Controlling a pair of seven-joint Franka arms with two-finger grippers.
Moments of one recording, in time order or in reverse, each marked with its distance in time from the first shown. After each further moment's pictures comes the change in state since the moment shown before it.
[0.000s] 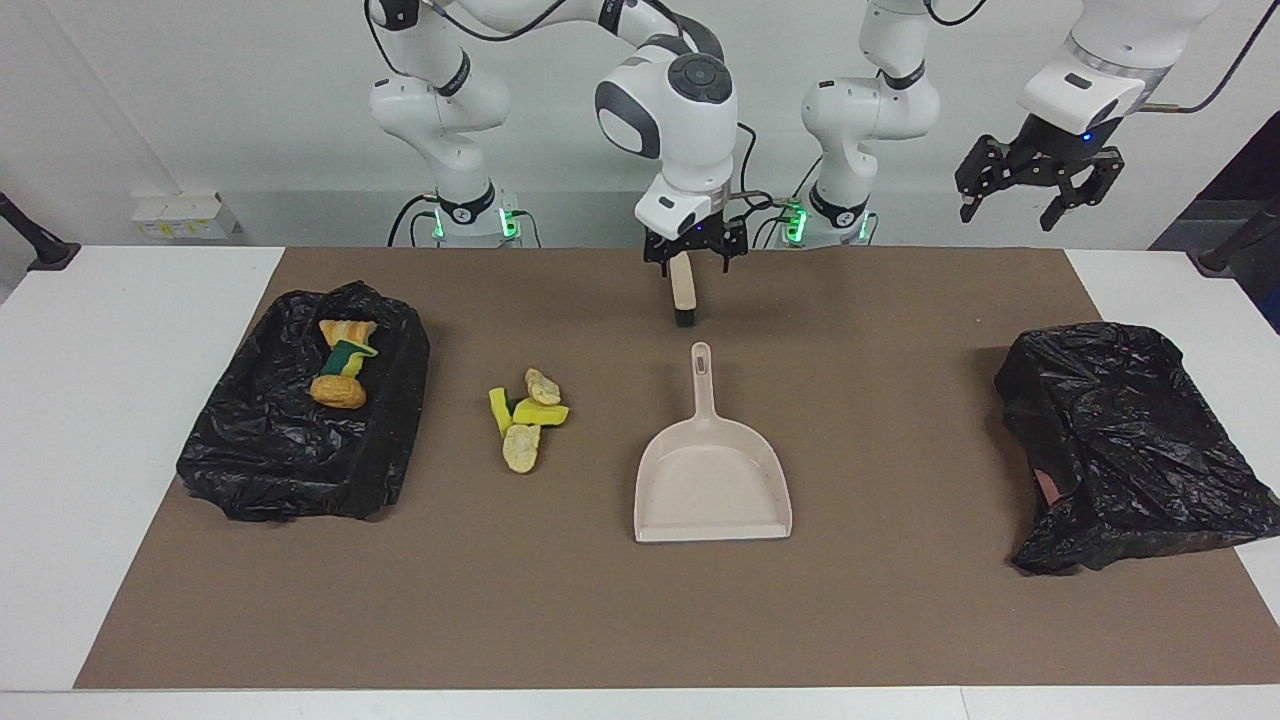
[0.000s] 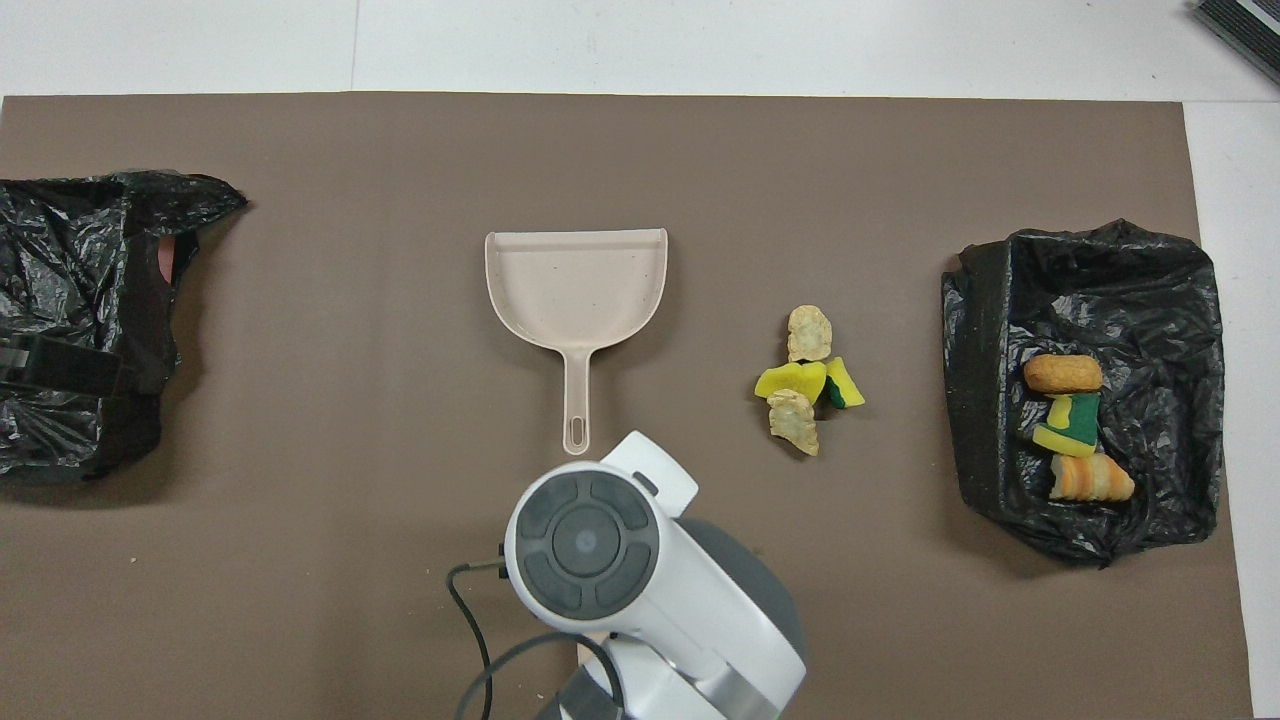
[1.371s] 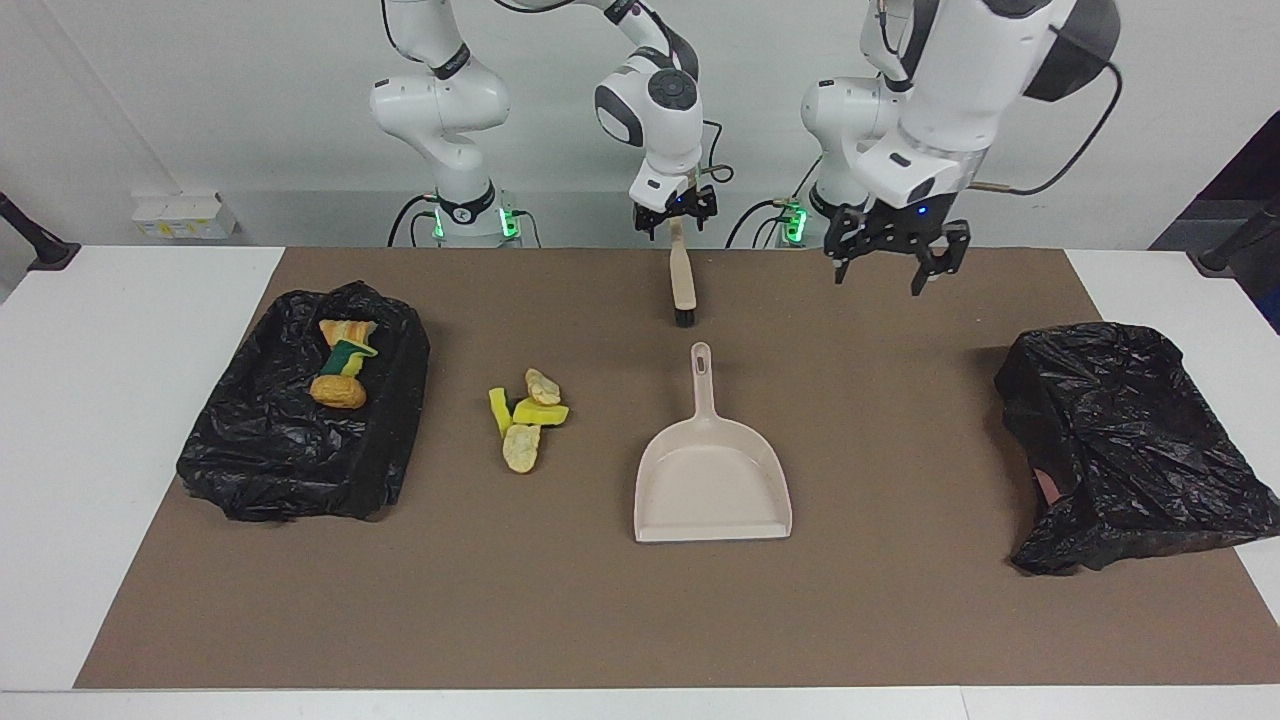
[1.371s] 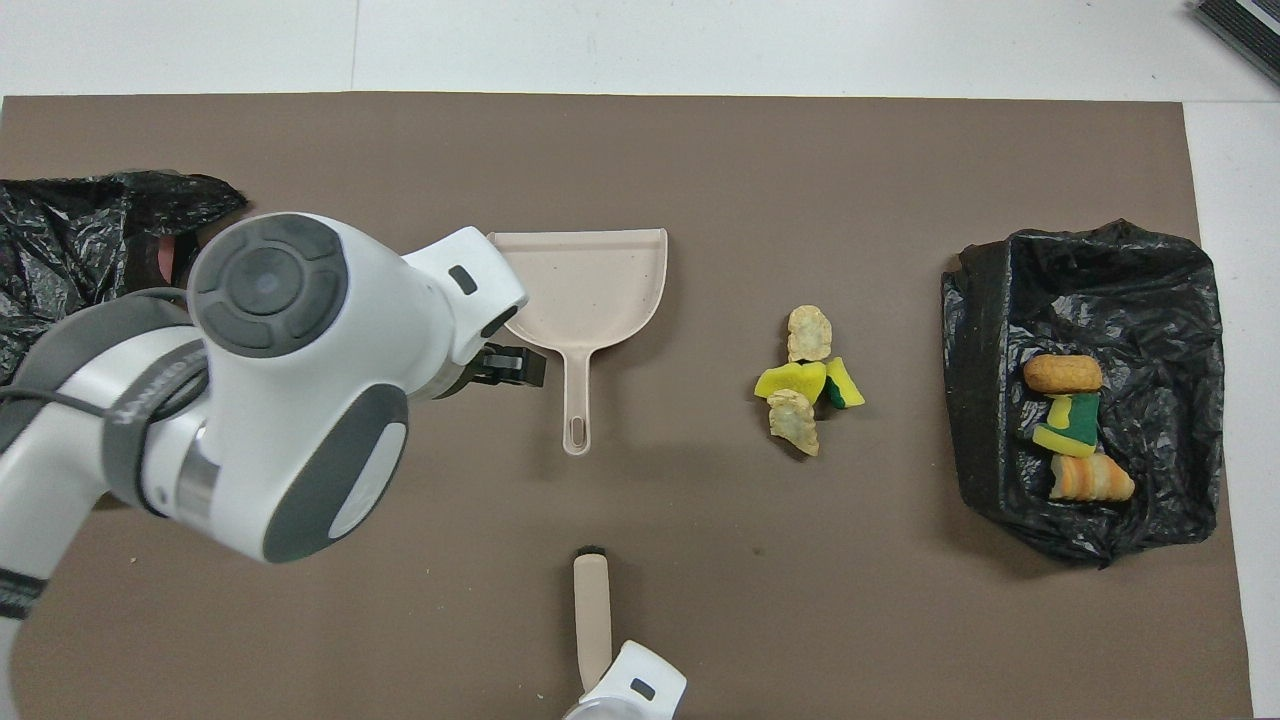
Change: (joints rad) left arm -0.070 0.196 -0.366 -0.303 0.041 0.560 -0.484; right arm 0.014 -0.198 0.213 -0.525 0.292 0.378 -0.134
